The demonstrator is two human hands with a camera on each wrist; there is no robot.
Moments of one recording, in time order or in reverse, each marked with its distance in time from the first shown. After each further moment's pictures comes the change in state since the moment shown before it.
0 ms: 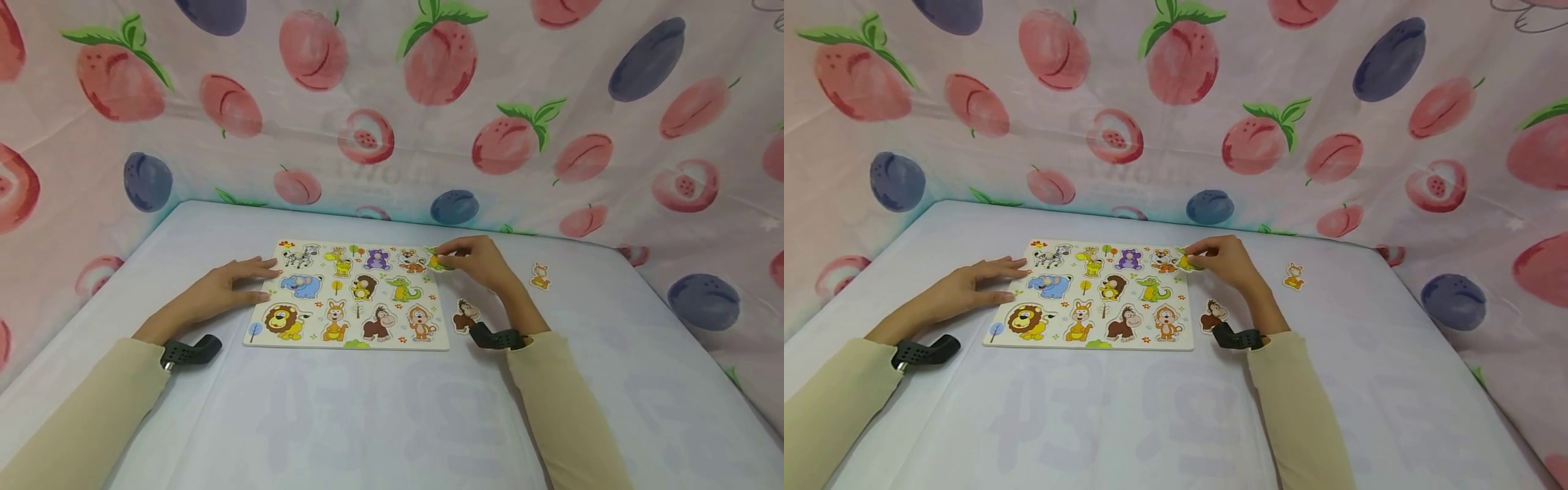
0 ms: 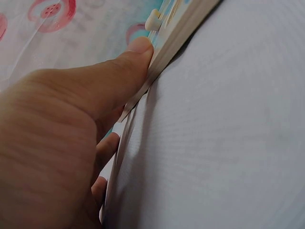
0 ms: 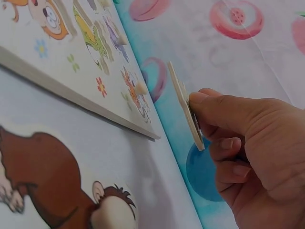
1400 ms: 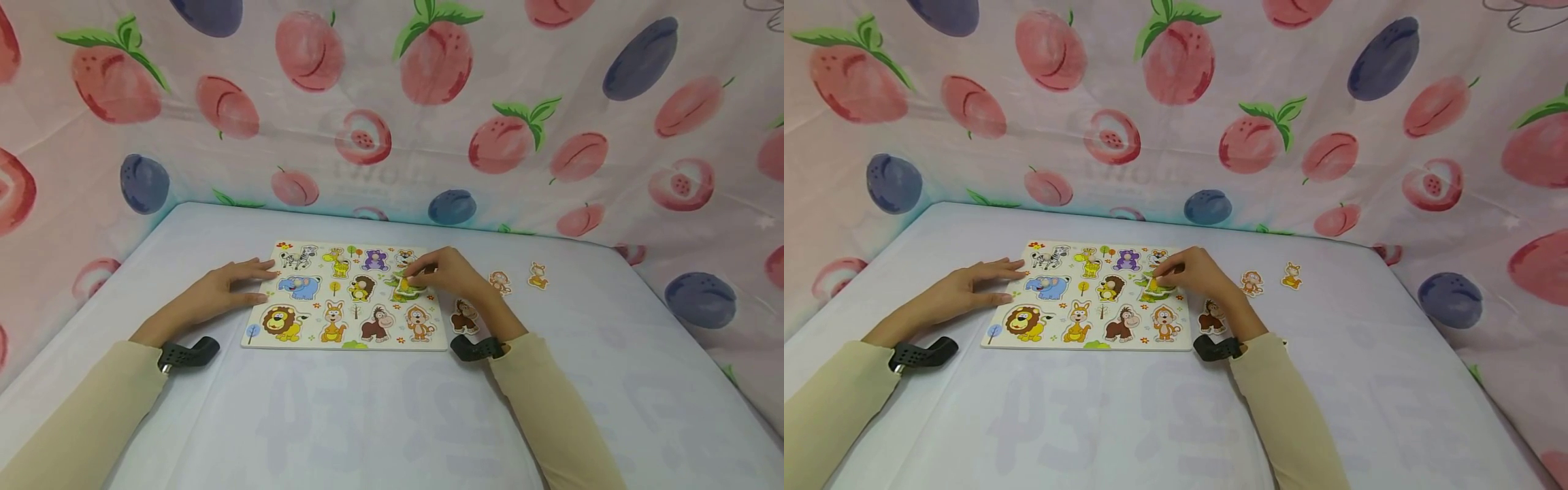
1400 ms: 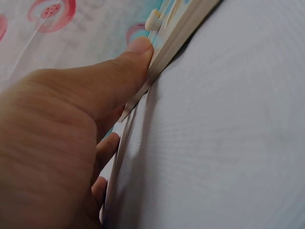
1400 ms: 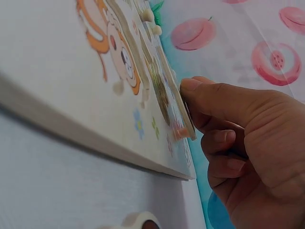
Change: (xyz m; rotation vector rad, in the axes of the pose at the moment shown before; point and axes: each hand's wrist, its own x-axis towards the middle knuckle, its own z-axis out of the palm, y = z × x) left_hand -0.002 0.004 -0.002 0.019 -0.007 0.024; right_hand -0.002 -0.025 0.035 -0.014 -0.207 -0.052
